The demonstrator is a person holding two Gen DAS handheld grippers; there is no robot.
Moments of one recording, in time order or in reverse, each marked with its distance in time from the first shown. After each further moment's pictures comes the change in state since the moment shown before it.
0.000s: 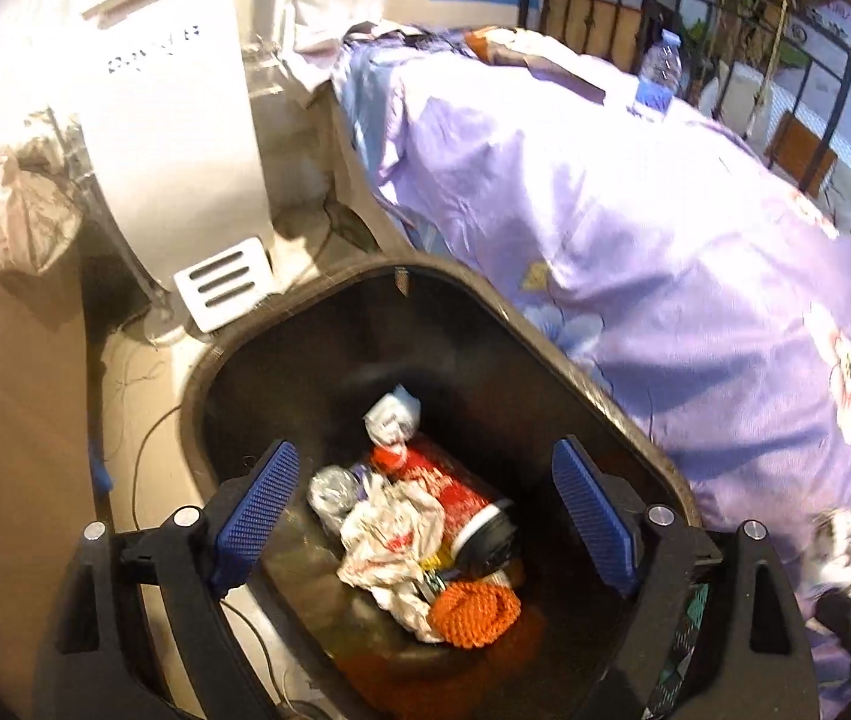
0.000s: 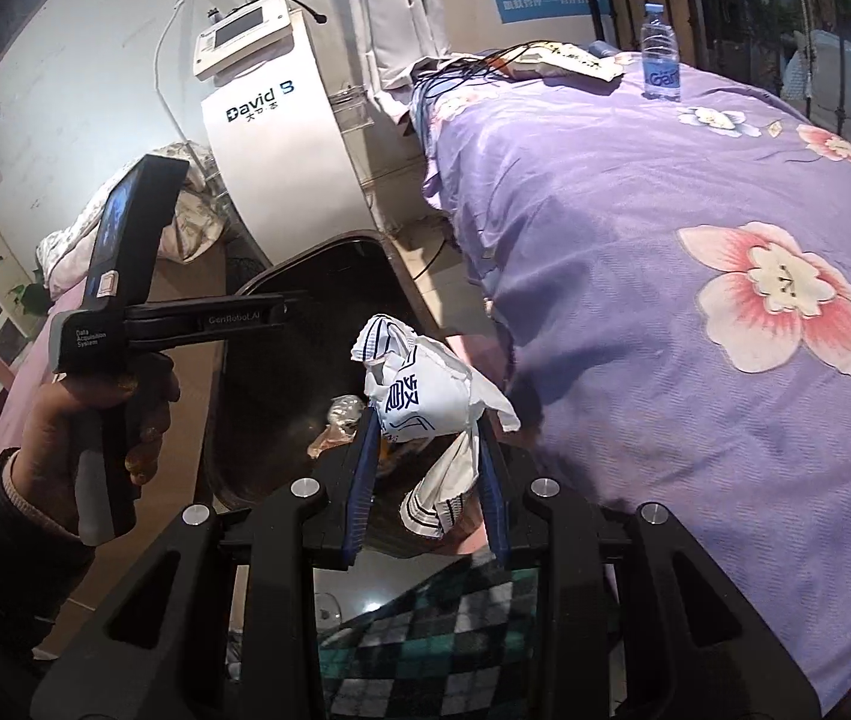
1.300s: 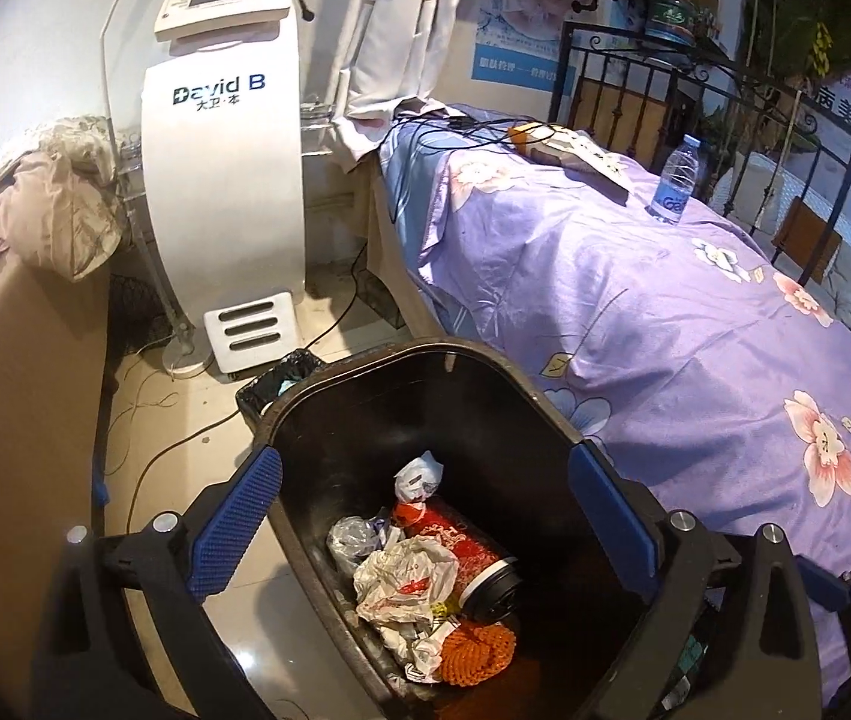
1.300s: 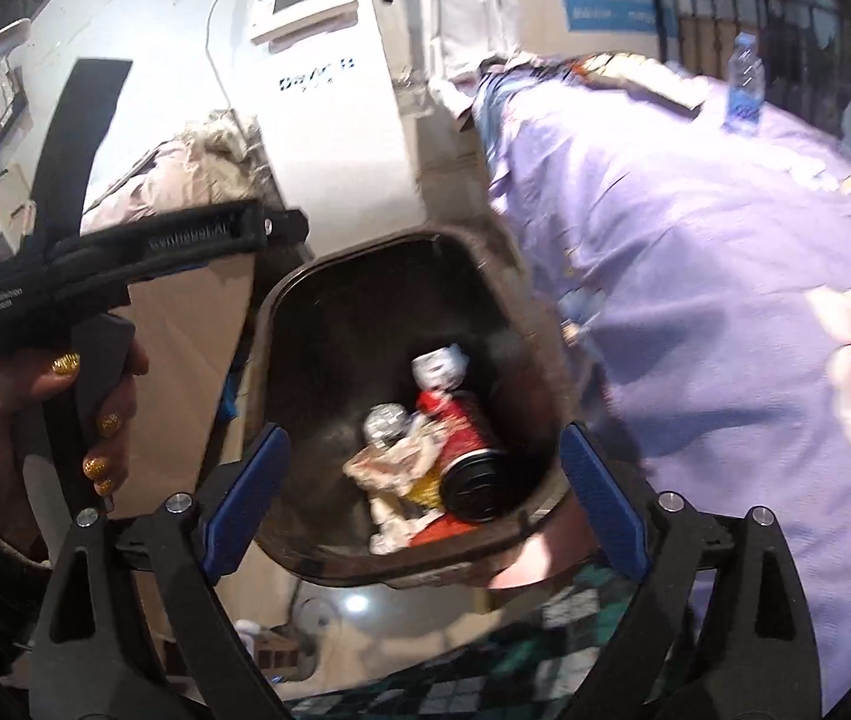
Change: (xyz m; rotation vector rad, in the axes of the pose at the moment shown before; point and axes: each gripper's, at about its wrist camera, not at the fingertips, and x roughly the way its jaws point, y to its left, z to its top) left arm -0.042 0.020 0.000 -0.075 -0.186 -0.009; right arm 0.032 0.058 0.008 -0.132 -0.038 -0.018
